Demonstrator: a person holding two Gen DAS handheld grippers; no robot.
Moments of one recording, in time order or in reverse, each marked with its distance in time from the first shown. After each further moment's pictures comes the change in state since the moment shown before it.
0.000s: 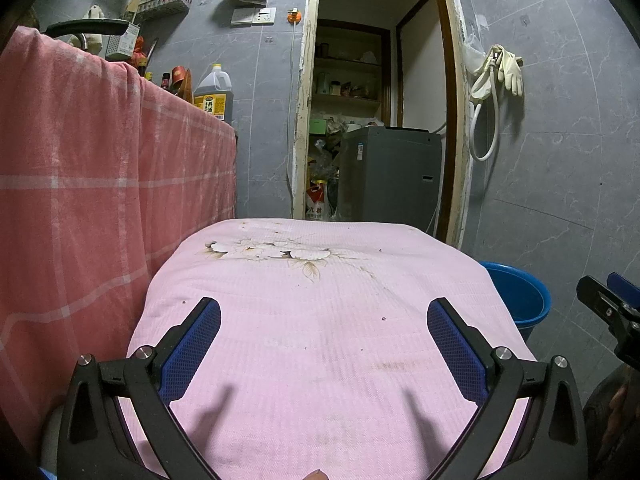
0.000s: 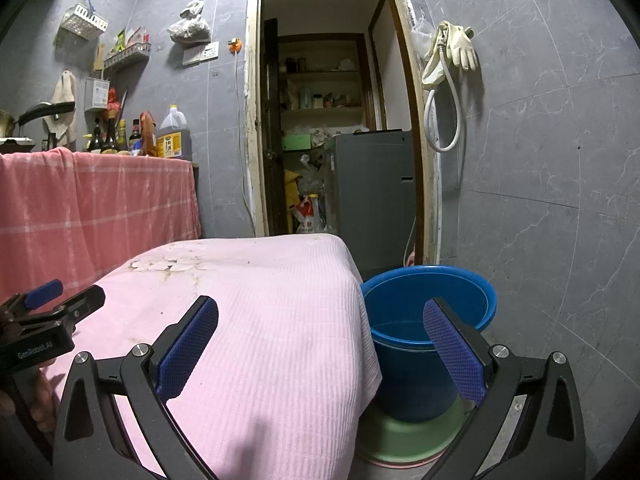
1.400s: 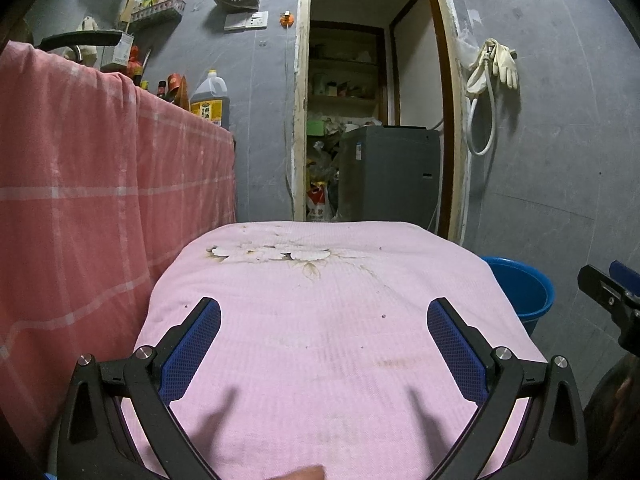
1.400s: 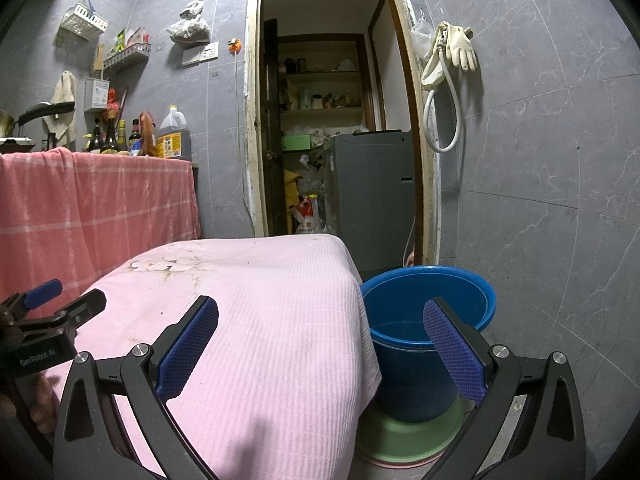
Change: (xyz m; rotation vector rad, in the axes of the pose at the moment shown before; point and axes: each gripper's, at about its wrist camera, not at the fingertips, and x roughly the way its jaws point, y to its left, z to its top) left arm 0.000 -0.001 -0.002 0.038 -0.005 0.009; right arm -0.002 0.000 0.000 0.001 0.000 0.000
